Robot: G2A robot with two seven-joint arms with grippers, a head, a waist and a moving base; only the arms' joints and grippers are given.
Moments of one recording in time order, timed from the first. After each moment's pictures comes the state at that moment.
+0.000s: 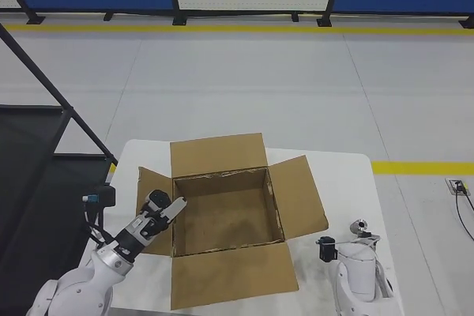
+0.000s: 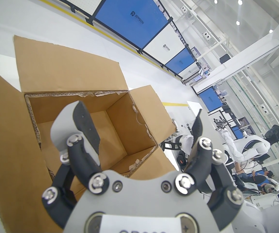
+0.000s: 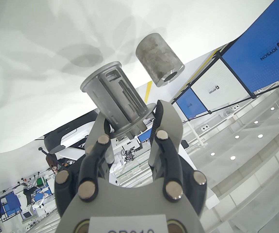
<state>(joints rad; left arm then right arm) 1.42 -1.13 -1.60 -2.05 0.28 -0.19 -0.45 -1.21 -1.56 1.51 -1.63 -2.92 -1.01 0.81</state>
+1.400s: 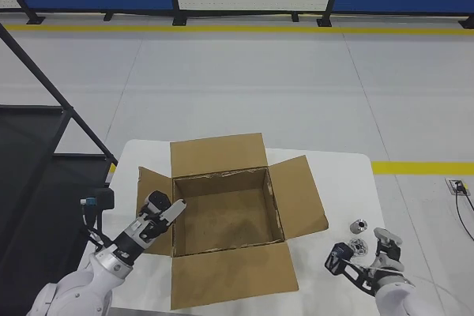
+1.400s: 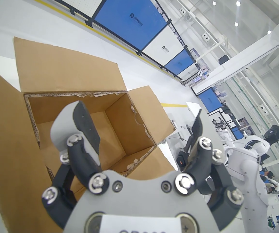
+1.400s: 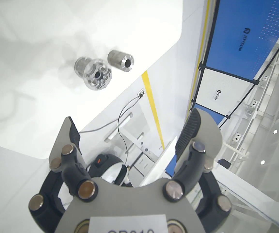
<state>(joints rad) 1.44 -1.12 -1.60 -2.06 0.28 -0.20 -0.44 -1.60 -1.60 1.63 -2.30 -2.61 -0.86 0.58</state>
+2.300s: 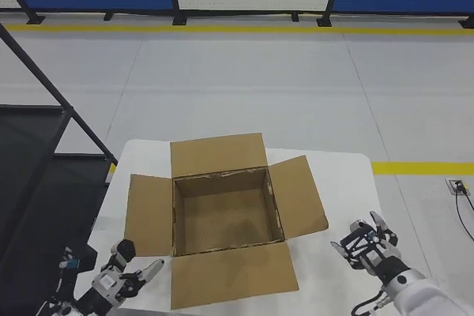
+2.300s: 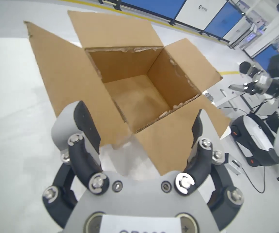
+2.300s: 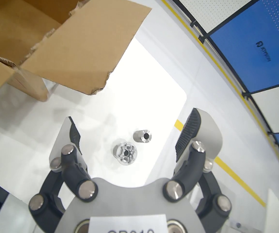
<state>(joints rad) 1.96 -1.11 -1.88 -2.20 0.69 -0.44 -0.34 -1.52 -1.60 1.88 -2.20 -1.73 -0.85 0.48</state>
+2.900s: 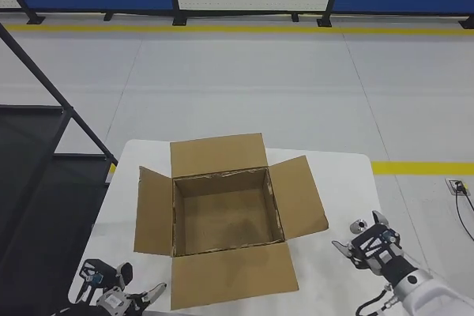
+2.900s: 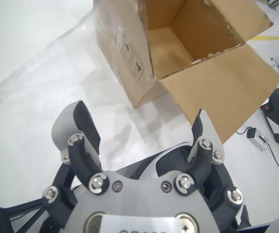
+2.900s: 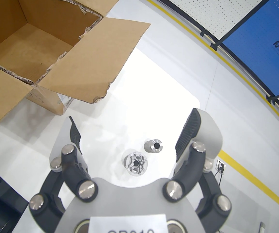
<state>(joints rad) 1.97 -1.11 -1.84 -2.12 0.85 -0.43 -0.41 -1.53 -1.58 1.91 -2.17 -1.66 -0.85 0.44</state>
